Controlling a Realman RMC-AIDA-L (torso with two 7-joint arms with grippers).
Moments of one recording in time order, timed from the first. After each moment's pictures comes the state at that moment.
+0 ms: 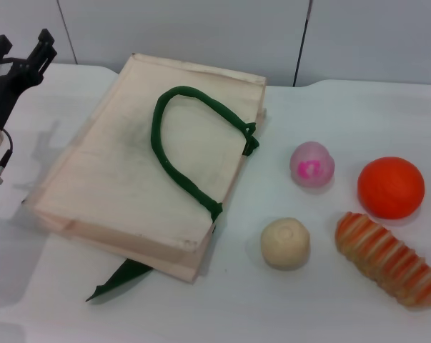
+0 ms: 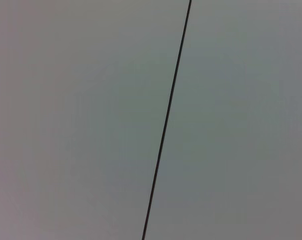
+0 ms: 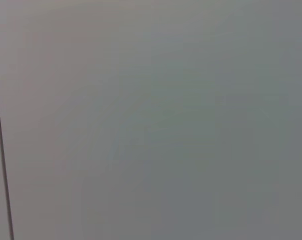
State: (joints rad) left arm -0.59 -2.04 0.33 0.06 -2.08 -1.16 2.57; right arm 0.68 2.04 -0.98 0.07 2.87 1.16 -2.80
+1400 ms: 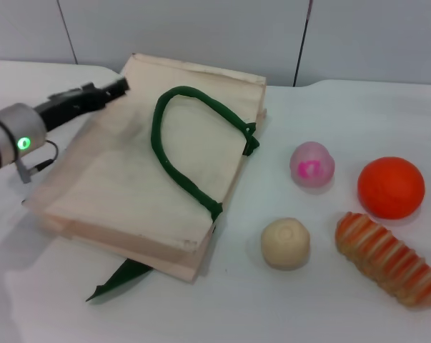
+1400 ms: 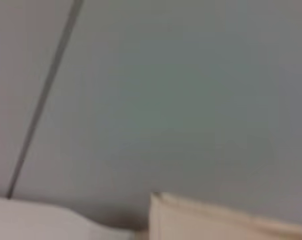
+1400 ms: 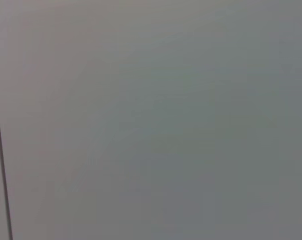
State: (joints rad) left arm -0.67 -2.00 0.50 0.27 -1.49 -0.88 1.75; right arm 0.68 2.04 -0.98 0.07 2.87 1.16 -2.80
